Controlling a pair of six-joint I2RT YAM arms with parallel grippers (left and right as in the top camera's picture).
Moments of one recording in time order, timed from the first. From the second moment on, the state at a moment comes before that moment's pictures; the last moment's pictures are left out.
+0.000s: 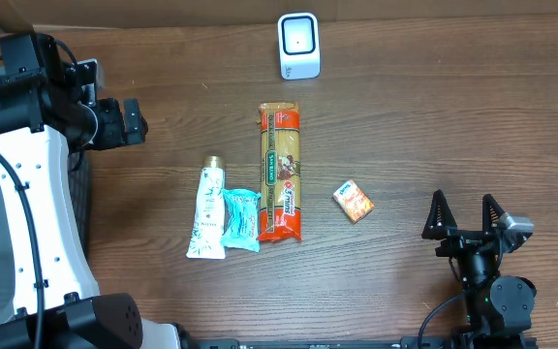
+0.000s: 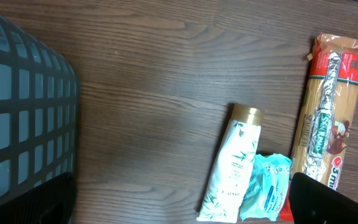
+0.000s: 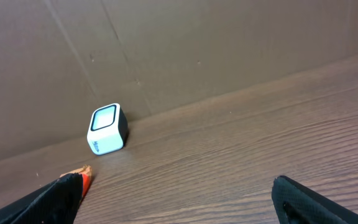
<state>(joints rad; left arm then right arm) 0.28 1.64 1.80 -1.36 0.10 0.06 0.07 0.01 0.02 -0.03 0.03 0.33</state>
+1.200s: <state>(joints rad) 0.28 1.64 1.80 -1.36 0.10 0.06 0.07 0.21 0.11 -0.11 -0.50 0.36</state>
